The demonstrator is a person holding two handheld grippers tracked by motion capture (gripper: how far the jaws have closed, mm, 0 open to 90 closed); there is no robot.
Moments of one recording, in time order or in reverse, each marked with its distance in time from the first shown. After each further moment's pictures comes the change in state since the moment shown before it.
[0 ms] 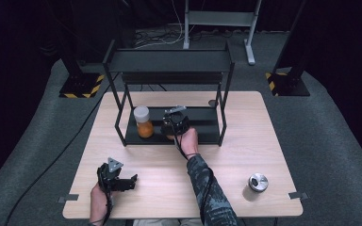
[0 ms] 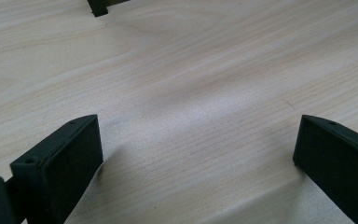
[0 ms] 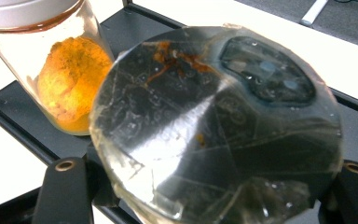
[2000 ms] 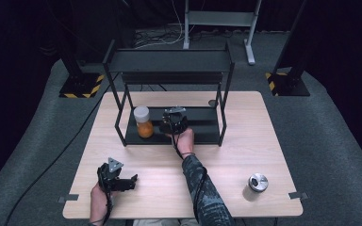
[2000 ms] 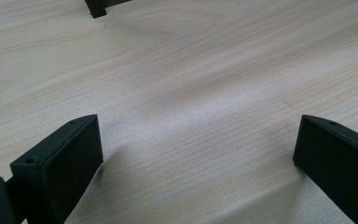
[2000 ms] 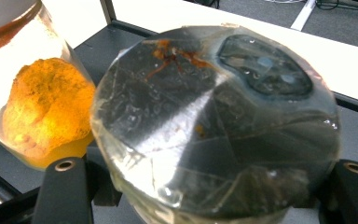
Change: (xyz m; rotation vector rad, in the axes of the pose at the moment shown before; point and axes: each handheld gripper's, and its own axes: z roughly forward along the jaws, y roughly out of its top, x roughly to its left) left arm 0.000 0.000 0.000 0.000 -0.002 0.006; right arm 0.004 -0.016 0.026 -0.074 -0.032 0.071
